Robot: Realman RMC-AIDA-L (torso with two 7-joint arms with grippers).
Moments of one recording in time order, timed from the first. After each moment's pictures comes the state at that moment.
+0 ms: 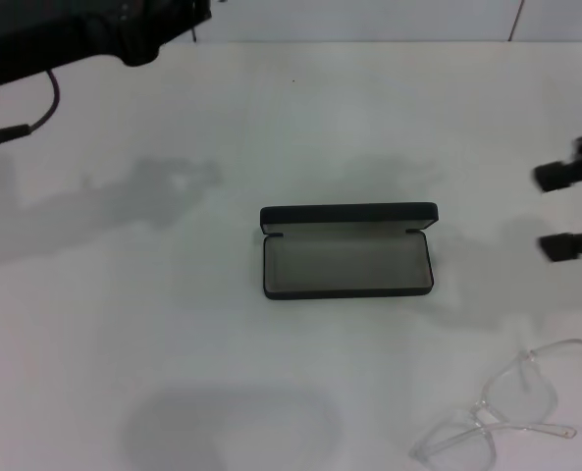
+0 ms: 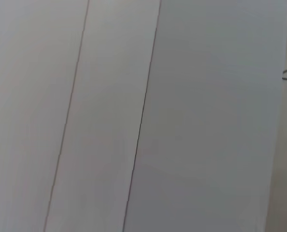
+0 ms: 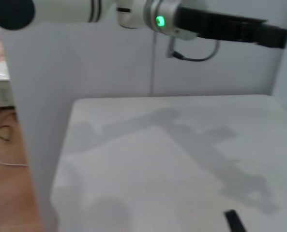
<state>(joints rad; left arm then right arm) -0.47 -2.04 0.92 0.99 1.41 1.65 -1.65 0.40 2.00 -0.90 -1.67 -1.85 -2.00 1.85</state>
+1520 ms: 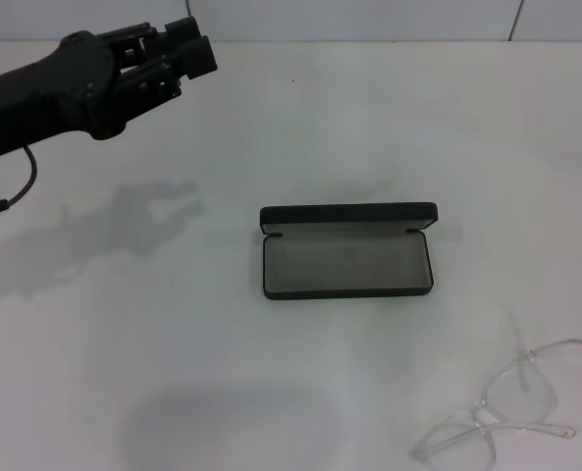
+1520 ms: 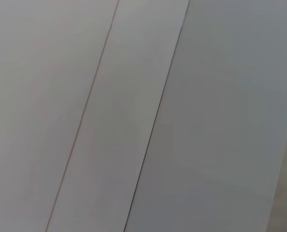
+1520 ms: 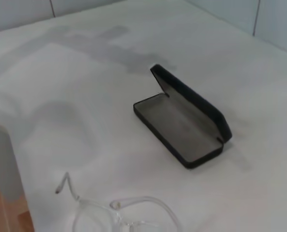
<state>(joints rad) -0.37 -2.05 0.92 0.93 1.40 1.69 -1.63 0.19 2.01 -0.56 -1.59 -2.14 -2.11 1.62</state>
